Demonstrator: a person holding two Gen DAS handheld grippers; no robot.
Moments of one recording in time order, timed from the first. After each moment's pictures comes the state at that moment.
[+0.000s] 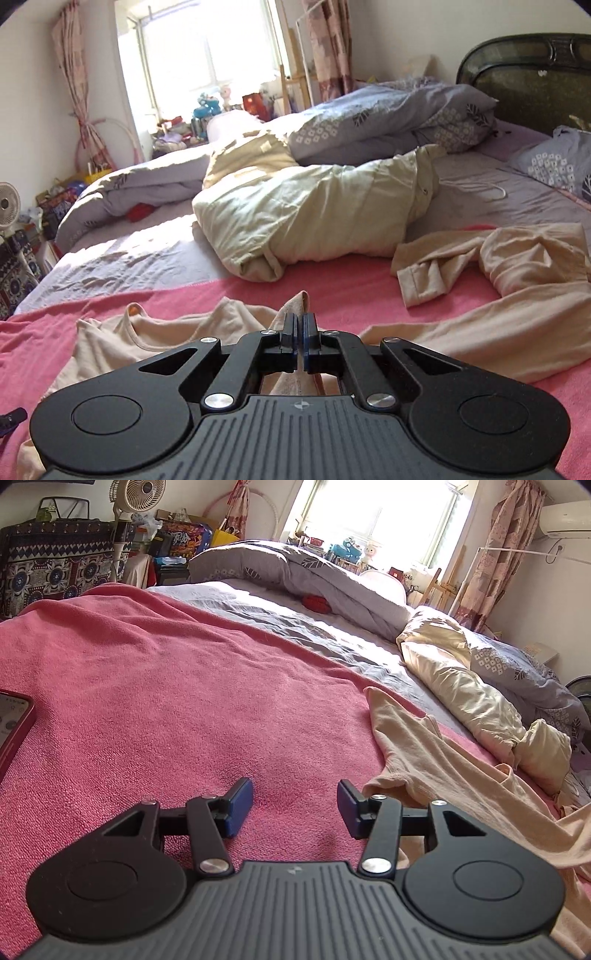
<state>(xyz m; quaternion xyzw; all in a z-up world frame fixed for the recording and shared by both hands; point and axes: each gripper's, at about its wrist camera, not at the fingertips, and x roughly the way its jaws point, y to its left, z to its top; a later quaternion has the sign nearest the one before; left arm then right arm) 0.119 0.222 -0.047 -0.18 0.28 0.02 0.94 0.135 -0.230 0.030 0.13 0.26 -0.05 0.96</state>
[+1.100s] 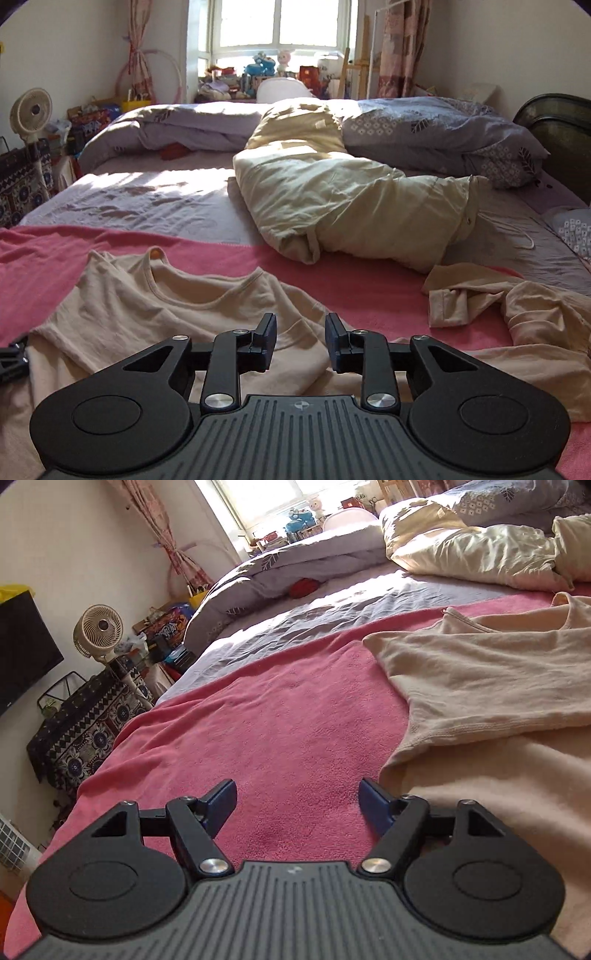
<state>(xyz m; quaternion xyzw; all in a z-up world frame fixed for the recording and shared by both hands) 0.160 0.136 -0.054 0.18 0.31 0.11 0.93 0.158 -0.155 0.009 -0.04 0.32 -0.01 0.95</state>
